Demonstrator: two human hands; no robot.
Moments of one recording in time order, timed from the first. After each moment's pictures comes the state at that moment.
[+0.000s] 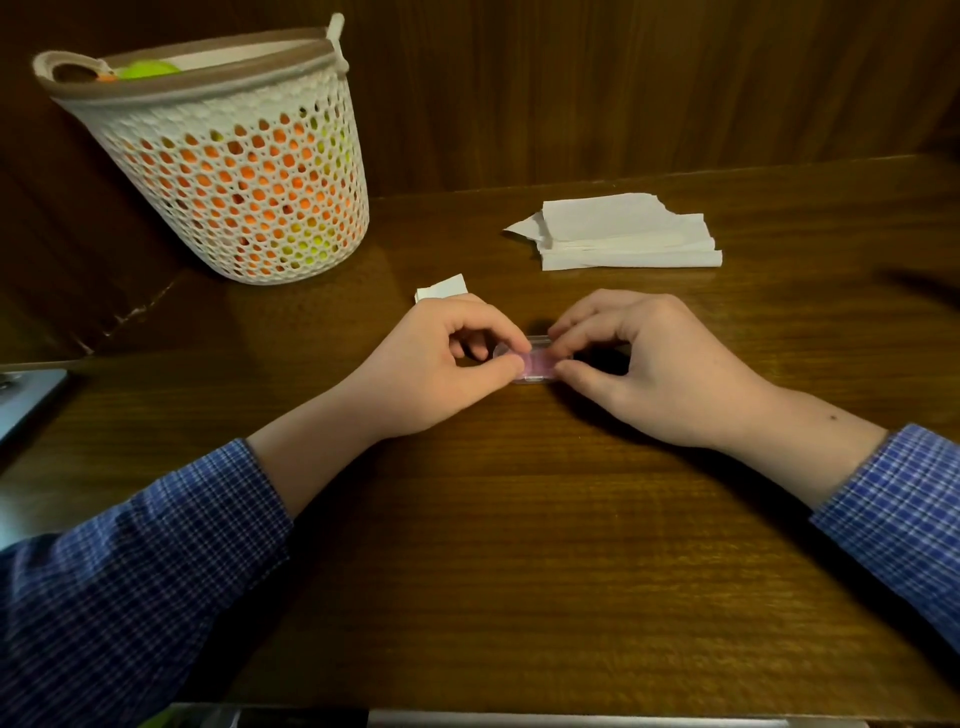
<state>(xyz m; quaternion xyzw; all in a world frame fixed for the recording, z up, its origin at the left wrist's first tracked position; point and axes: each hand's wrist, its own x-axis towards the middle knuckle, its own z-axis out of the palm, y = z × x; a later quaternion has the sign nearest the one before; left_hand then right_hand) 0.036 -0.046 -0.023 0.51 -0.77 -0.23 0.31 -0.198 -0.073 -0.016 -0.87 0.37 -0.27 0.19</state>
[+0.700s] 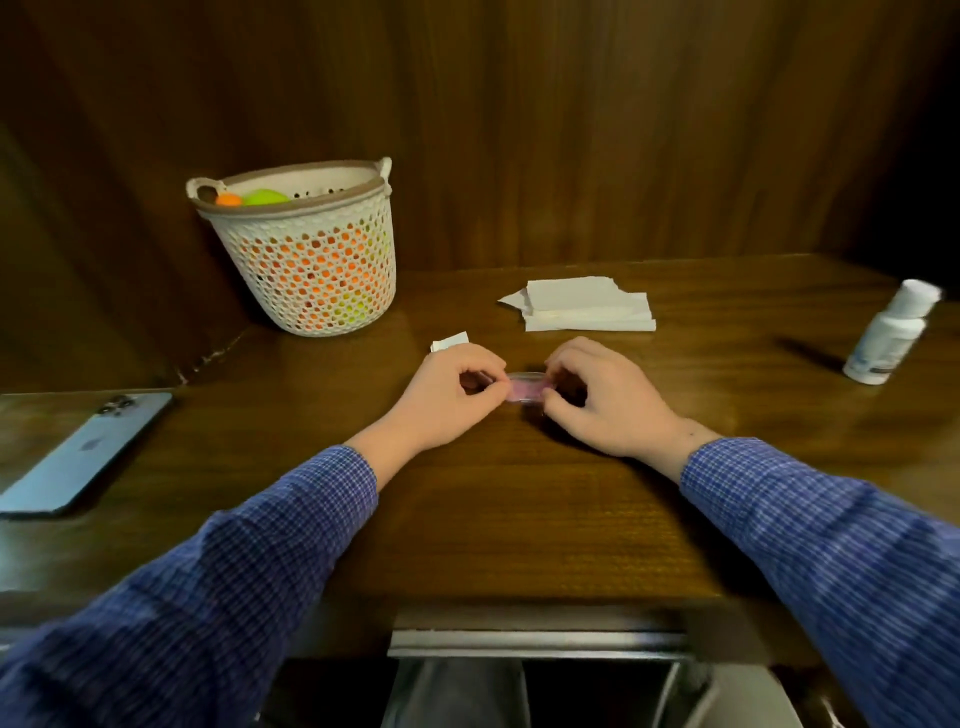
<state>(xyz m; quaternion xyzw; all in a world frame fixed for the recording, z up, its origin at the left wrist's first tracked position) 0.022 -0.027 -0.018 0.56 -0.73 -0.17 0.35 -0.206 -0.056 -0.015 -0.87 0.41 -0.27 0.10</state>
